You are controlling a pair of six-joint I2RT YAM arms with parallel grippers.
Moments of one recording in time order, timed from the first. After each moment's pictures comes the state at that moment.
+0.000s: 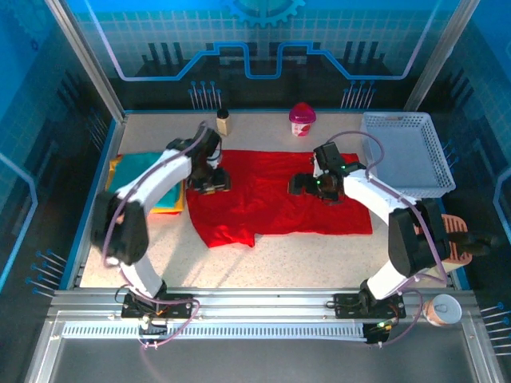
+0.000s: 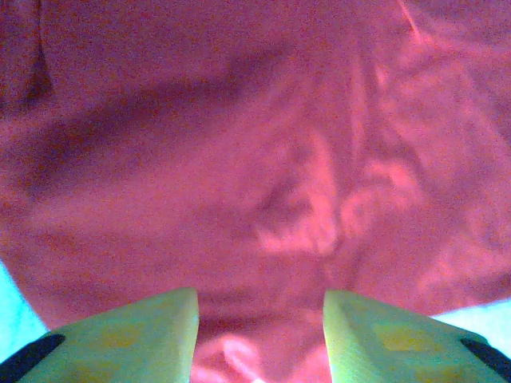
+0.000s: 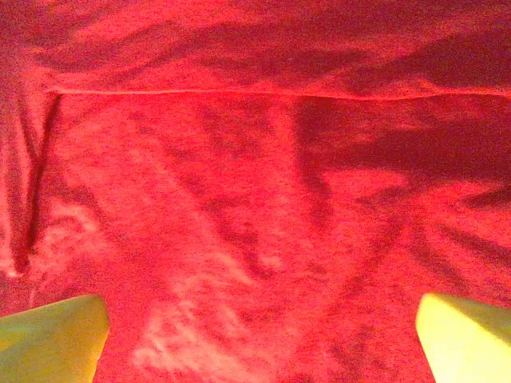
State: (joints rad) left arm -0.33 1.66 1.33 -0.97 0.18 -0.48; right arm 0.35 1.59 1.06 -0.58 -0.16 0.45
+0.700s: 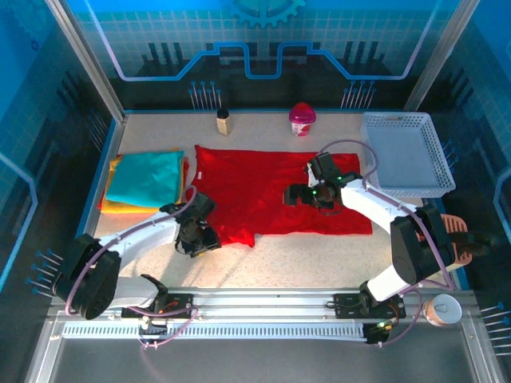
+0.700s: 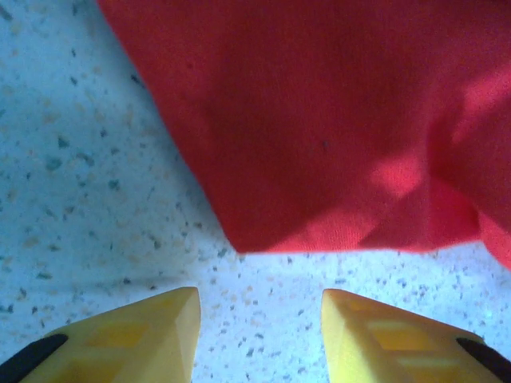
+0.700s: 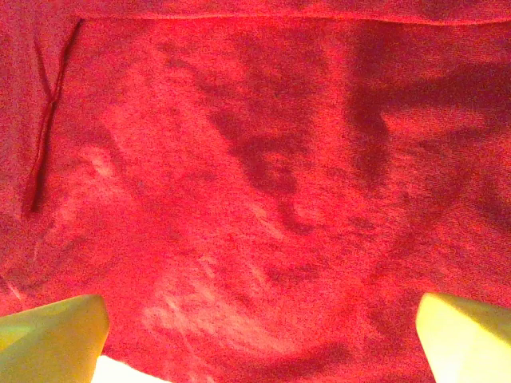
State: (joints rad) left arm -0.50 1.32 0.65 -0.74 0.16 -0.88; right arm 0.41 1.54 0.97 -0.53 -0.18 0.45
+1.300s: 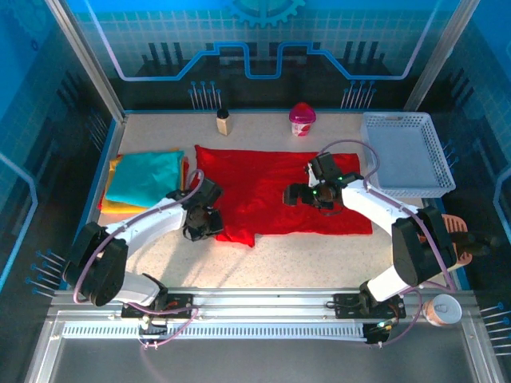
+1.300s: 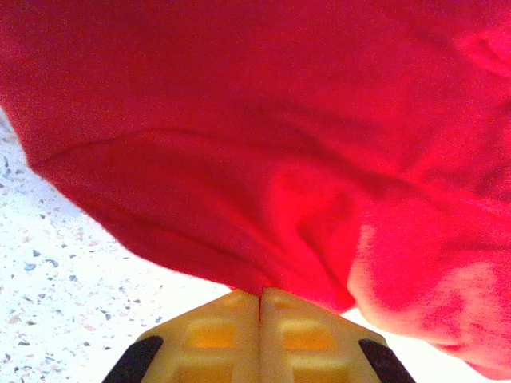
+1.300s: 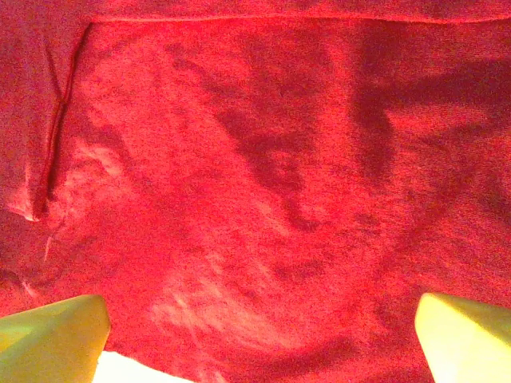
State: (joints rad) left arm -0.50 1.41 0.83 -0.77 0.09 -0.84; right arm 0.41 1.53 0.97 -0.53 -0.19 0.47
